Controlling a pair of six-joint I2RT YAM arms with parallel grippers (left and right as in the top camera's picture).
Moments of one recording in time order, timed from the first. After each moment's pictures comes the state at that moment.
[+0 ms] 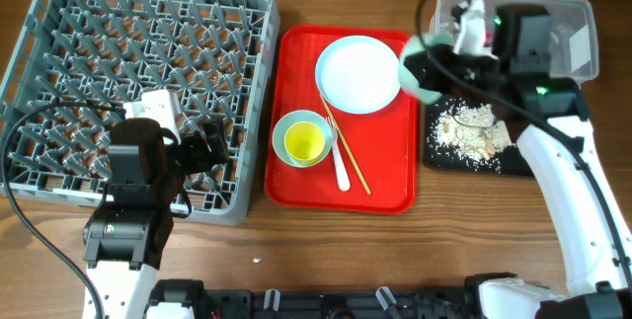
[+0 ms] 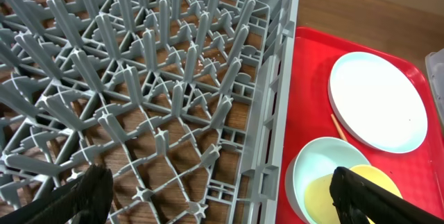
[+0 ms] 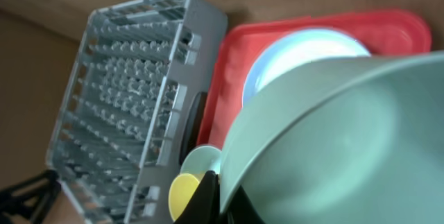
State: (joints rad) left arm -0.05 0.85 0.74 -0.56 0.02 -0.26; right arm 0.12 1.43 1.29 -0.64 -0.52 0.35
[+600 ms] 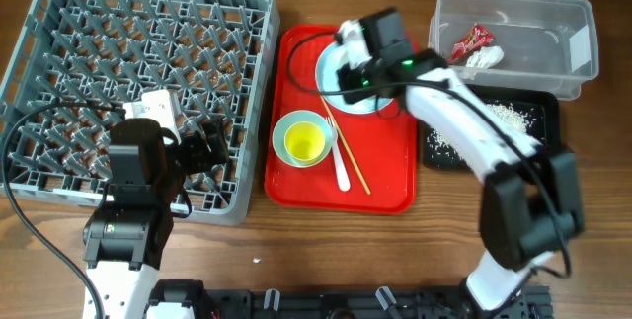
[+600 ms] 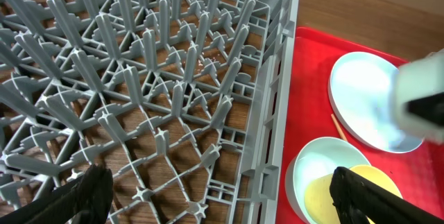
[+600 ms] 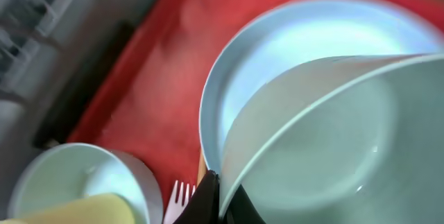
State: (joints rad) left arm -0.05 0.85 0.74 -0.56 0.02 -0.26; right arm 0.44 1.89 1.38 -0.53 -0.19 0.02
